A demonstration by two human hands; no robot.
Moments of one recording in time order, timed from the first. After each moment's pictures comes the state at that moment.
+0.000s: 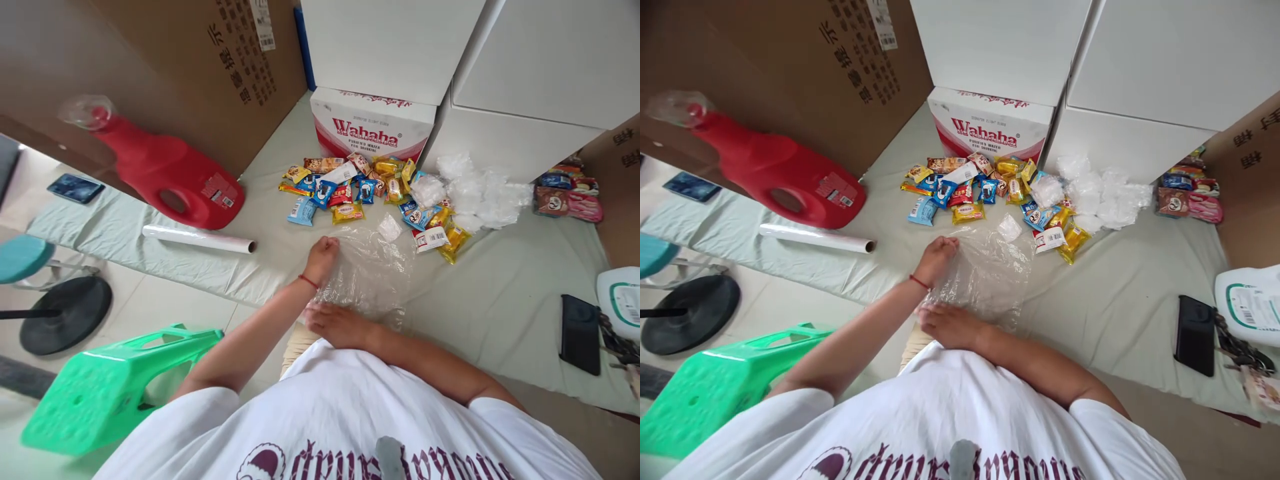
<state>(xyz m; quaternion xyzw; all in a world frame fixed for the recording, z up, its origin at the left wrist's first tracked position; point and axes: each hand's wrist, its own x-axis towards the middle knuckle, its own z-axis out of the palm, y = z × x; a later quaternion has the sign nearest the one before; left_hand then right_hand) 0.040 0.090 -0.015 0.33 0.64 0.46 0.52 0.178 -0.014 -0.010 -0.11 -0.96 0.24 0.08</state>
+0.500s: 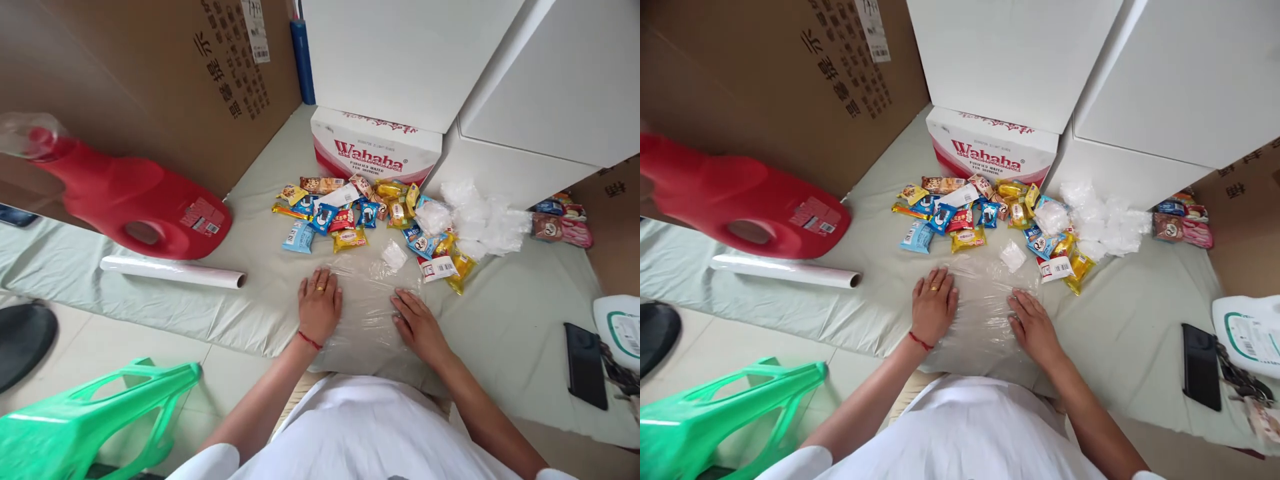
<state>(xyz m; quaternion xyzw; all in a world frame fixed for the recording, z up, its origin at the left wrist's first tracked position) 0.035 0.050 -0.030 0.66 0.69 0.27 0.16 0.321 0.045 -0.023 -0.48 -0.83 0.21 0.19</state>
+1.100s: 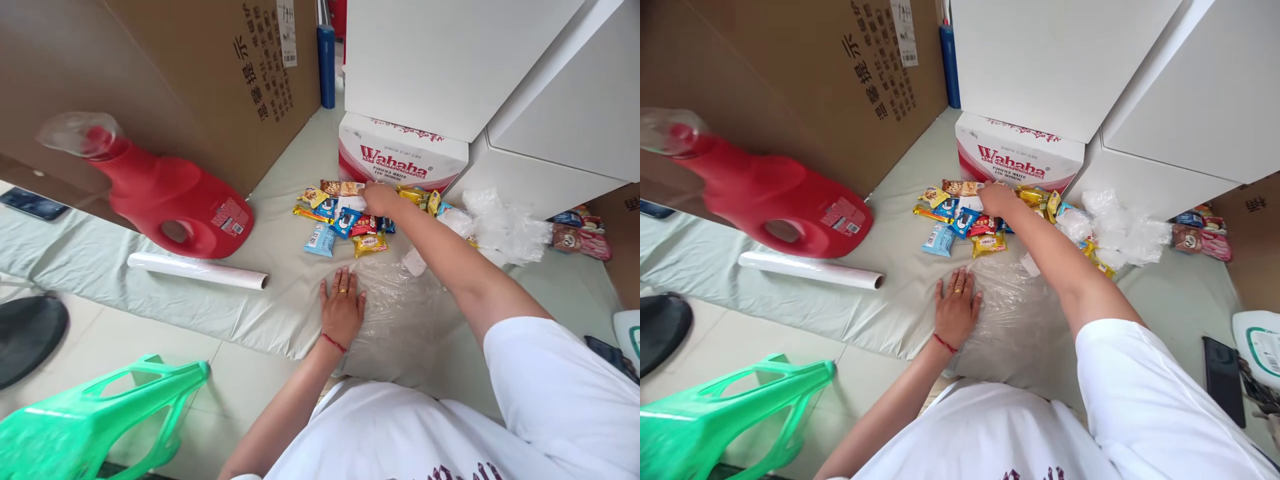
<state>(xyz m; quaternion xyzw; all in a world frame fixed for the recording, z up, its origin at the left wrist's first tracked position) 0.035 0.051 -0.025 0.66 0.70 0.21 0.16 0.115 0.343 0.077 -0.43 -0.89 0.03 -0.12</state>
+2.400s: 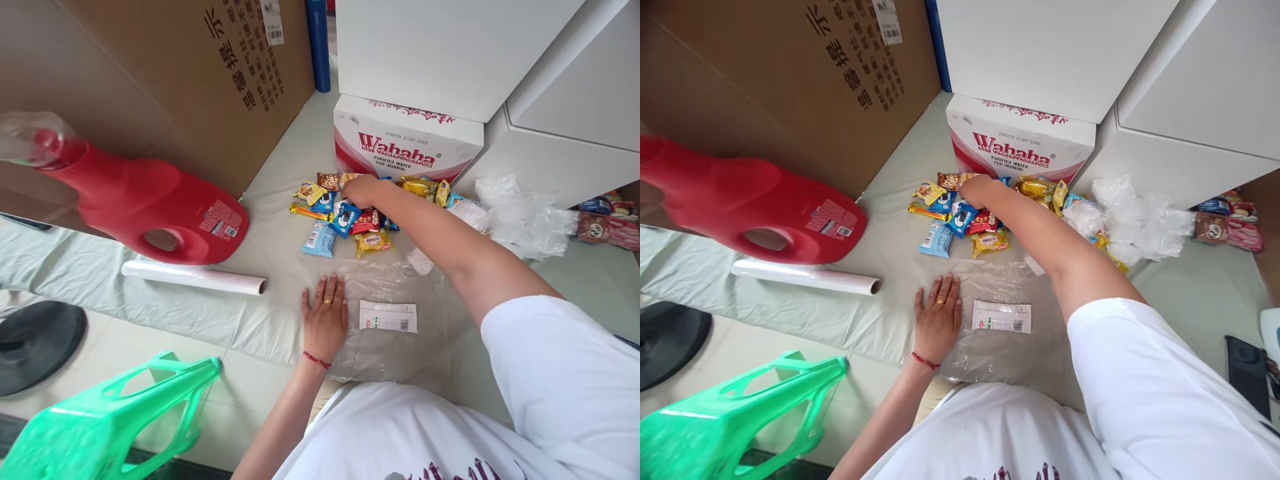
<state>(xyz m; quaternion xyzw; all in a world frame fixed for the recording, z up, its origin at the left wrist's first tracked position) -0.002 0.030 -0.026 0.69 0.71 0.12 0.08 0.067 0.376 0.052 -0.31 -0.92 0.02 -0.23</state>
